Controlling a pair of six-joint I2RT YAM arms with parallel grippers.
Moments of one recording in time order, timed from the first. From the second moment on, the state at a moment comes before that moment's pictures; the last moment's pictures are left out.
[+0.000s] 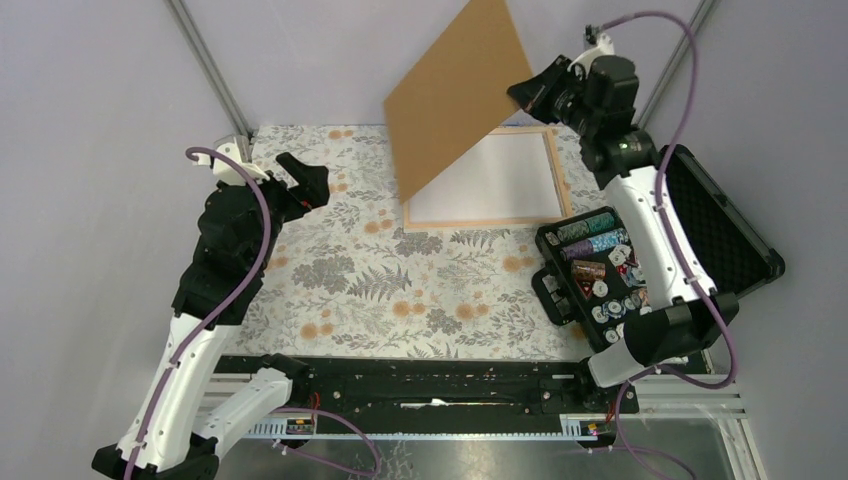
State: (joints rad) left arm -0.36 0.81 1.19 -0.48 -0.27 -0.50; right arm 0.25 1.53 1.68 -0.26 -0.29 0.75
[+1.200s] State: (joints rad) left arm -0.37 1.22 1.18 -0.37 0.11 -0.59; right arm 0.52 1.70 2.05 -0.75 0.56 -0.16
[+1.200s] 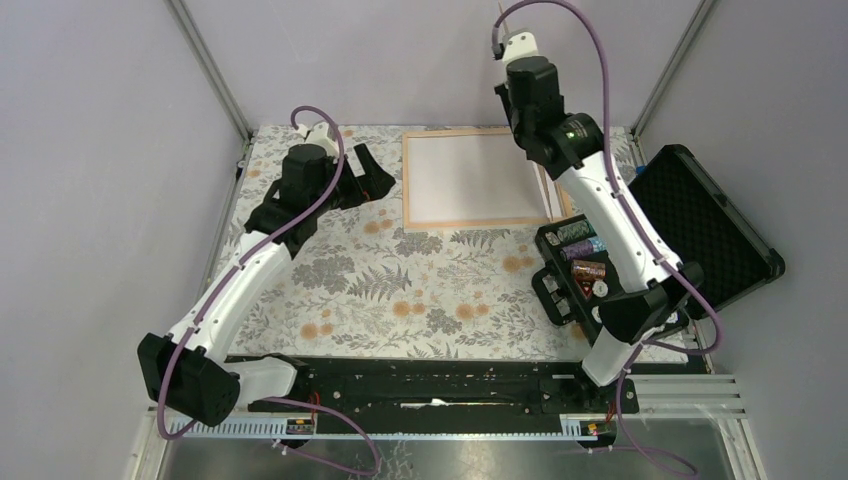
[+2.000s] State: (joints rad) left arm -0.37 1.23 1.16 -0.37 0.05 -0.52; right arm 0.59 1.88 2.07 -0.62 0.75 -0.31
